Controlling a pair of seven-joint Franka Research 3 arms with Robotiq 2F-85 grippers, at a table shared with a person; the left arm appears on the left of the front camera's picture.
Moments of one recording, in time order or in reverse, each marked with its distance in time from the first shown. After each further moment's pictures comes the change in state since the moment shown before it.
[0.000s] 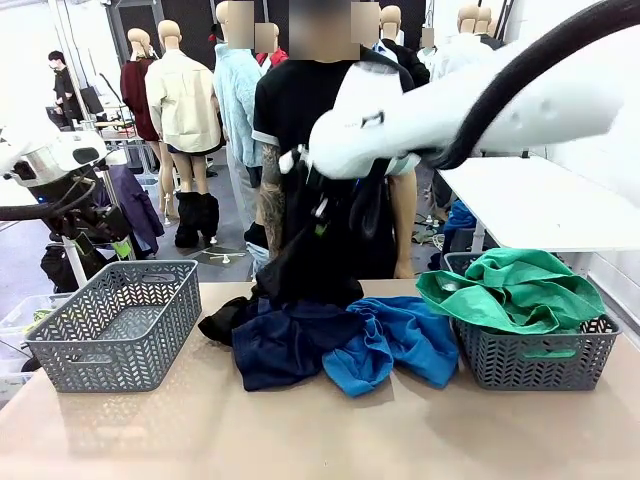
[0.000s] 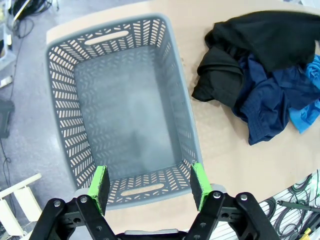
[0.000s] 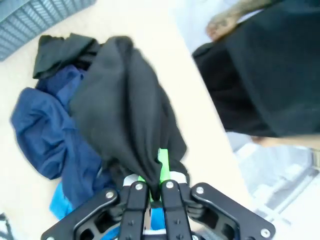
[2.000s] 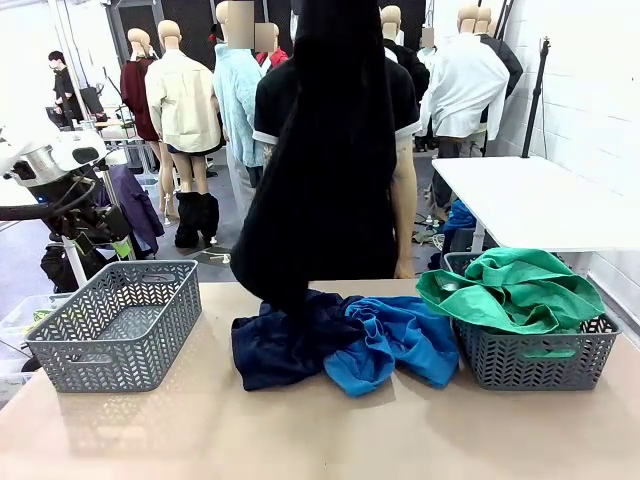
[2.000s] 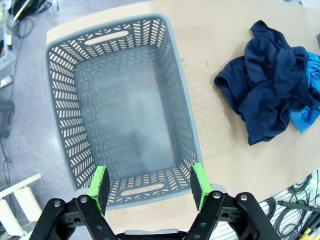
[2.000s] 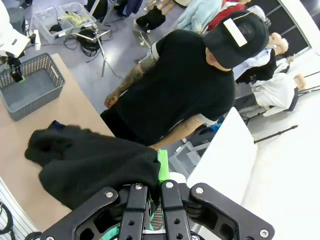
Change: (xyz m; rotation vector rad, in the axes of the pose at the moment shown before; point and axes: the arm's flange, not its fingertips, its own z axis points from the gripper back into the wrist) left arm 0.000 0.000 0.000 0.000 0.000 0.000; right arm 0.023 0.148 0.499 -0.521 -0.321 0.017
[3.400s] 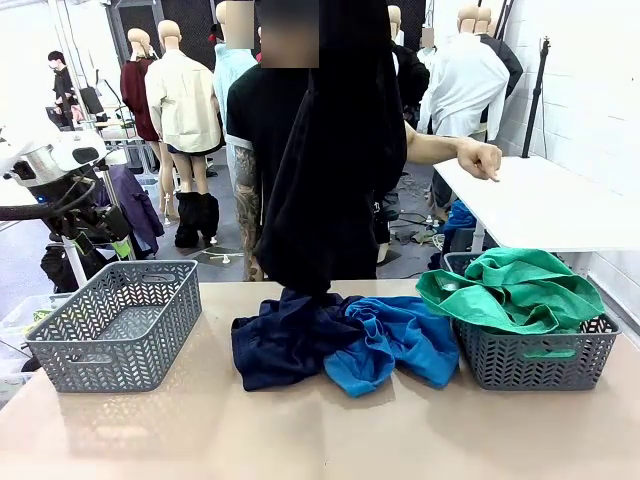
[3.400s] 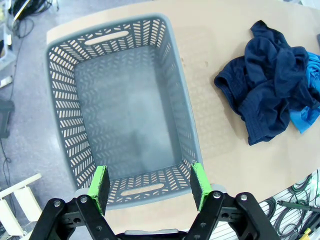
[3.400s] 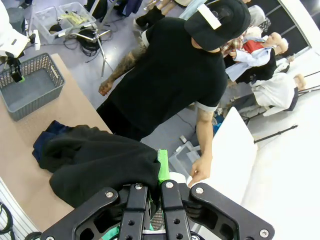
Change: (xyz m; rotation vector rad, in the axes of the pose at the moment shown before) left arm 0.000 0.000 0.000 0.000 0.000 0.000; right arm 0.000 0.000 0.000 0.000 0.001 -0.001
